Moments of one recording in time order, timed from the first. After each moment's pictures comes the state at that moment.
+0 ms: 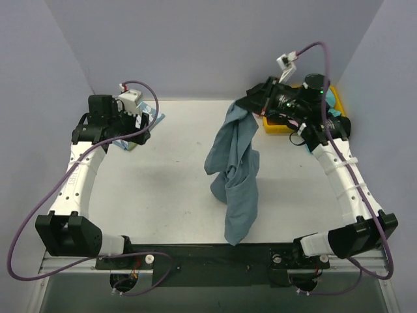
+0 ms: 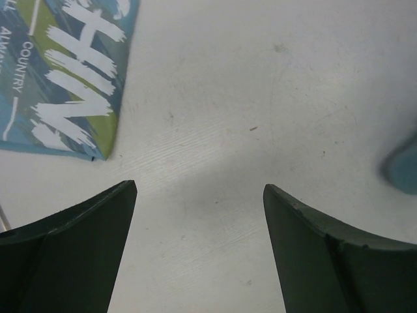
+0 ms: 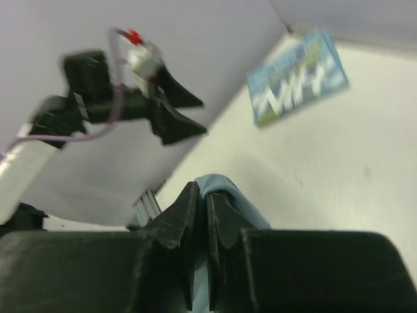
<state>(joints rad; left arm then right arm) -0.04 1.37 1.42 -0.71 0.28 0.20 0.26 1.35 1.56 -0.12 -0.76 0.65</state>
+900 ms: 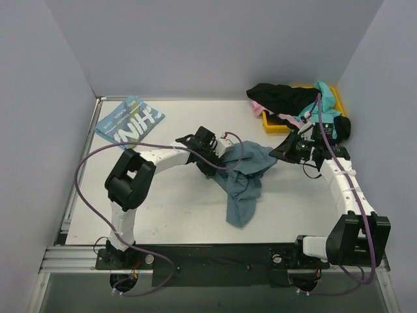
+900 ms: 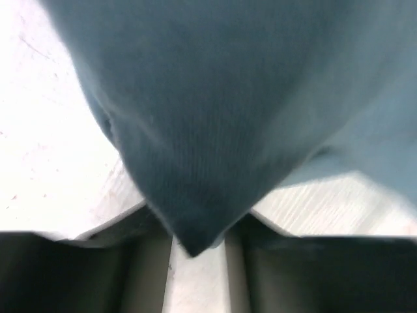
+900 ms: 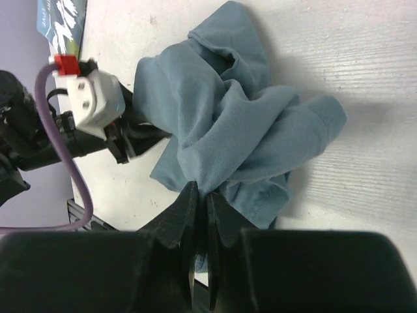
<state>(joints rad) -0.67 1.98 1.34 -0.39 0.27 0.22 -0.06 1.30 0.97 -0.50 -0.59 0.44</state>
